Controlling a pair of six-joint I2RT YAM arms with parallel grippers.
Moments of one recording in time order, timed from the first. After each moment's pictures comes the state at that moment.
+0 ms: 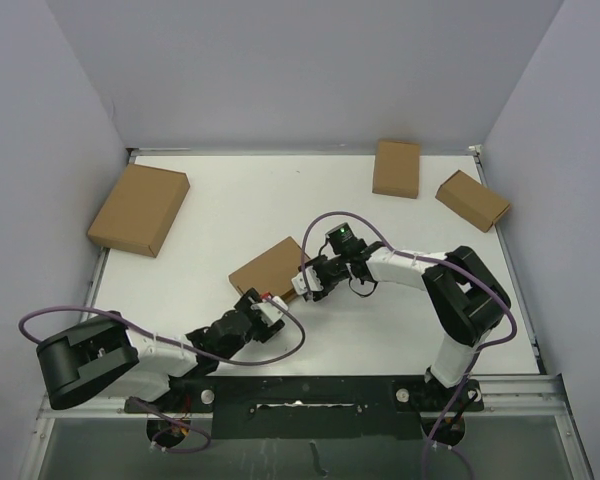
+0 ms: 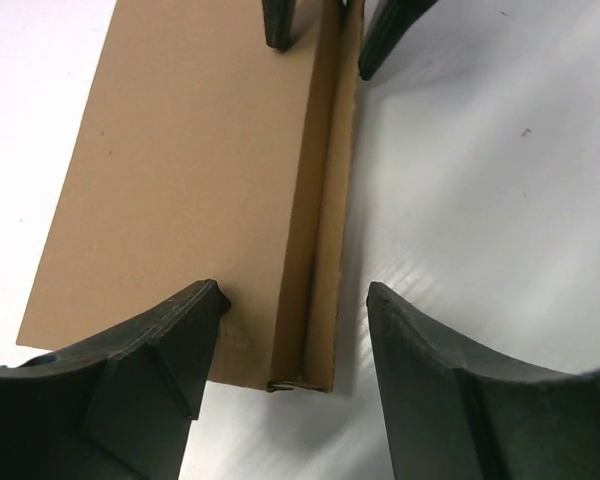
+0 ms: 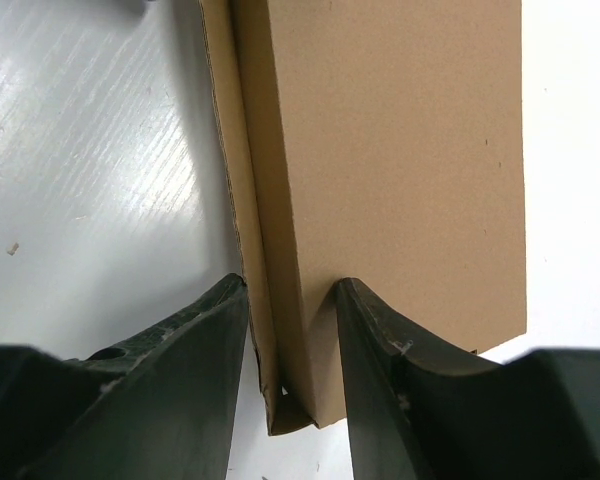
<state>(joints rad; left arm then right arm) -1.06 1.27 0.10 0.78 -0.36 0.17 0.64 1.75 0.94 -0.18 -0.69 -1.43</state>
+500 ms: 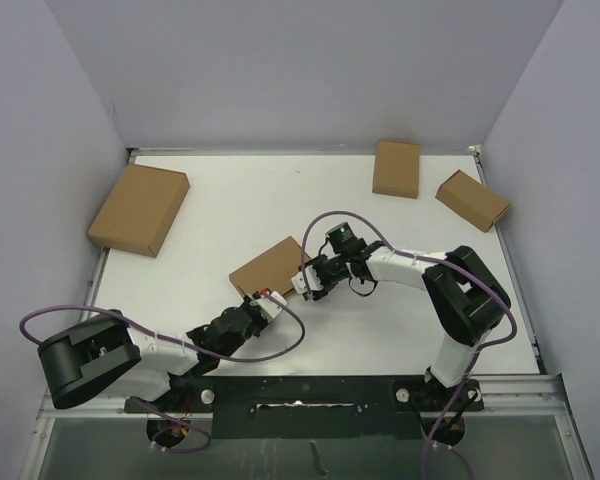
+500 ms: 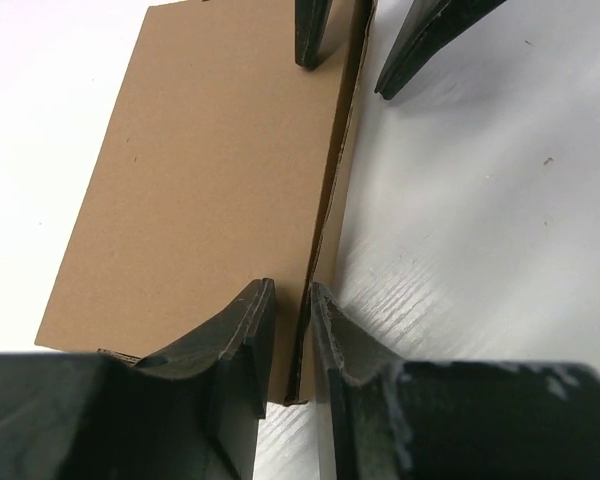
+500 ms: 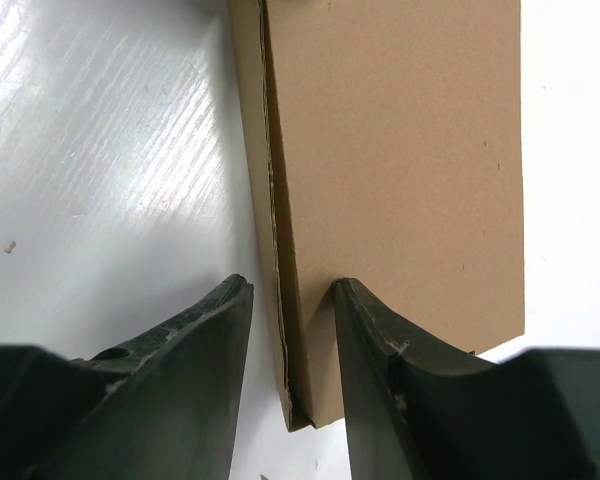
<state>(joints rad) -1.03 1.30 0.12 0.82 -0.39 0.17 0.64 1.75 0.94 -0.19 -0.69 -1.43</state>
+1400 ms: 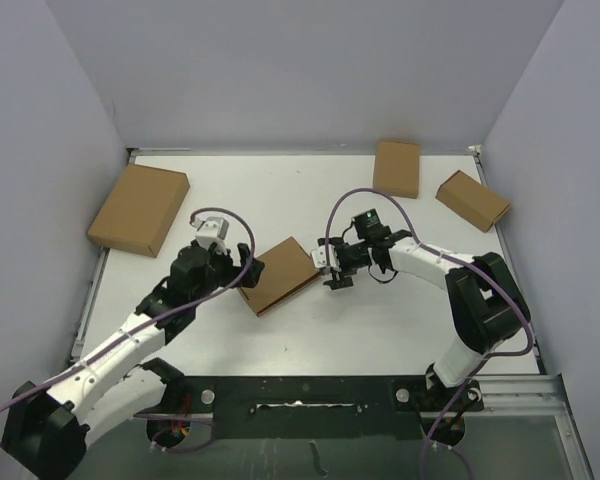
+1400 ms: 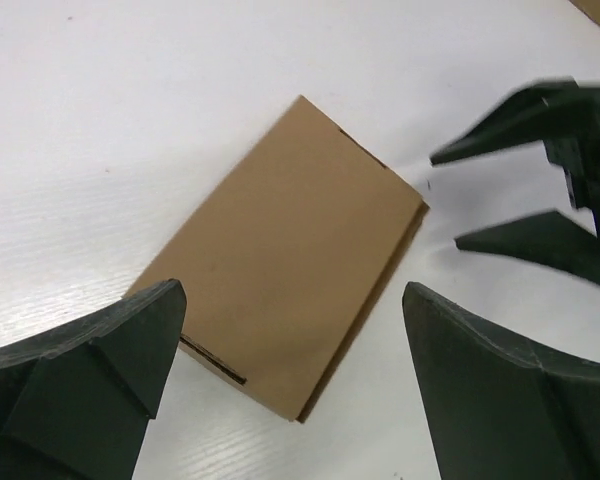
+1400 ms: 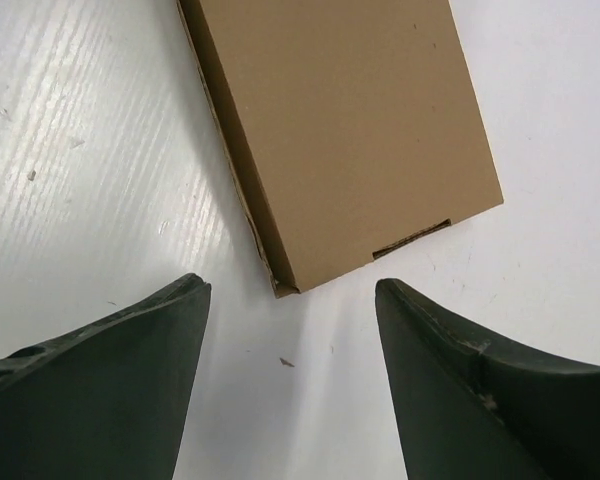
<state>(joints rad) -0.65 0.83 0.46 0.01 -0.12 -0.39 0.47 1.65 0.95 -0.29 -0.79 -1.30</state>
